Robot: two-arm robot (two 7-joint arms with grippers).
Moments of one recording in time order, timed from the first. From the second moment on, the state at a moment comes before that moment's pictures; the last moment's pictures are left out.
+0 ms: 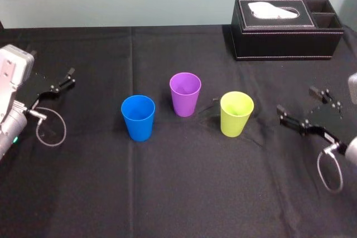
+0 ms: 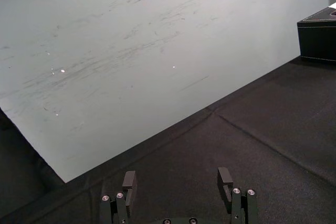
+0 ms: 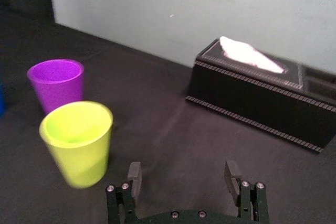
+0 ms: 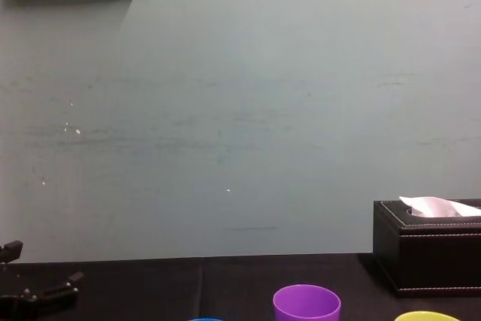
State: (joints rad) left arm -0.20 0.60 0.45 -1.41 -0.25 -0.12 0.03; right arm -0.12 0.75 -0.25 -1.69 0.43 -0.02 0.11
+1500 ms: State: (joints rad) left arm -0.20 0.60 0.45 -1.41 -0.25 -0.12 0.03; right arm -0.09 0.63 -0.28 -1.68 0.42 0.10 0.33
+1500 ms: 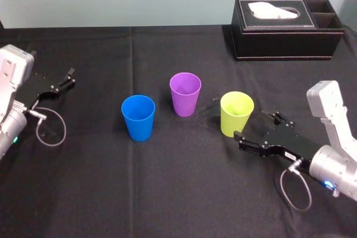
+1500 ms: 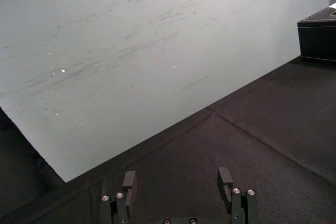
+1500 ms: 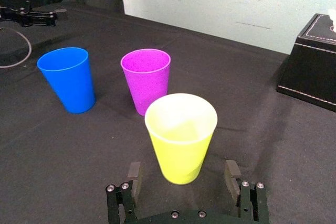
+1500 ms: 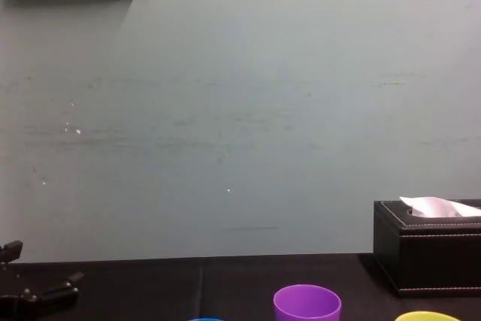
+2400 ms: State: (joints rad) left arm -0.20 0.60 0.45 -1.41 -0.25 -0.12 0.03; right arm -0.01 0.53 -0.29 -1.58 0.36 0.09 0.39
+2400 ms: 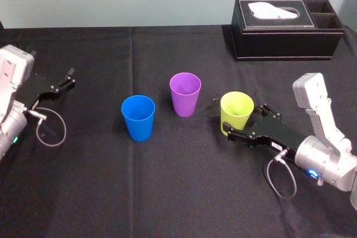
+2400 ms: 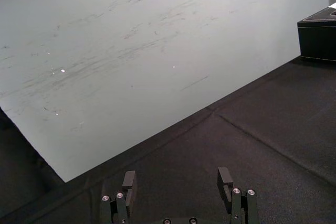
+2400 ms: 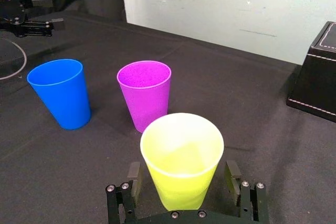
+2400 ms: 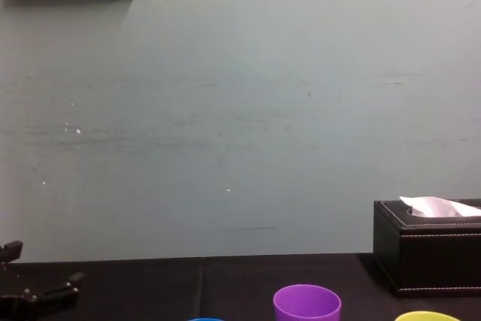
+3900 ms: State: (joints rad) left arm -0.20 0.60 0.45 -1.41 -0.25 -0.12 0.03; right arm 0.04 0.48 -0.30 -1.52 0.35 0.08 0.41
